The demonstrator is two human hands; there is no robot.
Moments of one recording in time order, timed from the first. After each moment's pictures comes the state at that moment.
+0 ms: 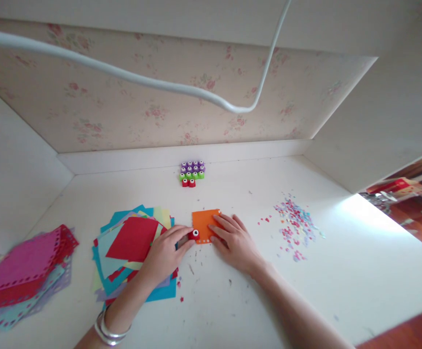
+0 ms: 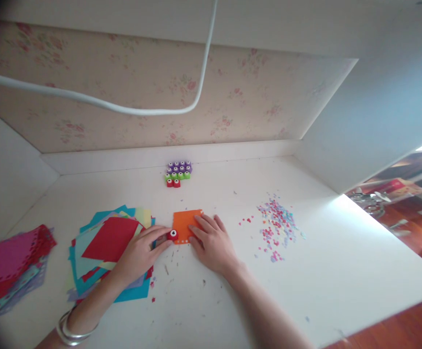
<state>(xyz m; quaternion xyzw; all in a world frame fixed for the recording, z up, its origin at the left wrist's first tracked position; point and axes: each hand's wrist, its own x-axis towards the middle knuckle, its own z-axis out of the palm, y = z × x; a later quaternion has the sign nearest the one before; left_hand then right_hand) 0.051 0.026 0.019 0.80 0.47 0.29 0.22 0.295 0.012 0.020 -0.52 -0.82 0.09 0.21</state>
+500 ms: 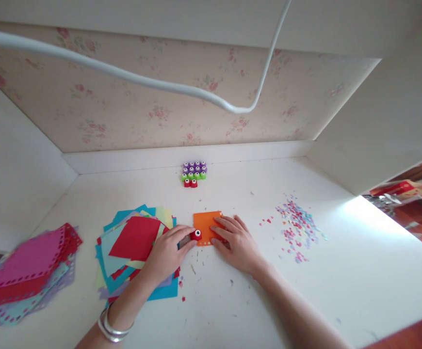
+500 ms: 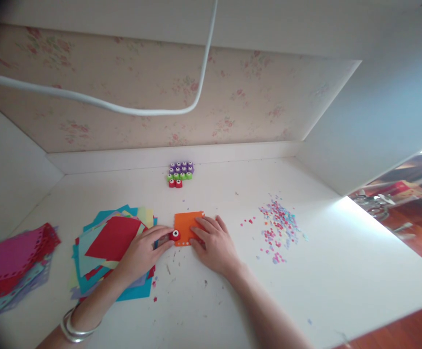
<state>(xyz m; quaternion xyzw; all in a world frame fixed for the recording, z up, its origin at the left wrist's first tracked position) 0.051 0.026 0.020 0.79 0.48 0.28 0.25 0.293 0.011 0.026 -0.52 -0.82 0.10 0.21</state>
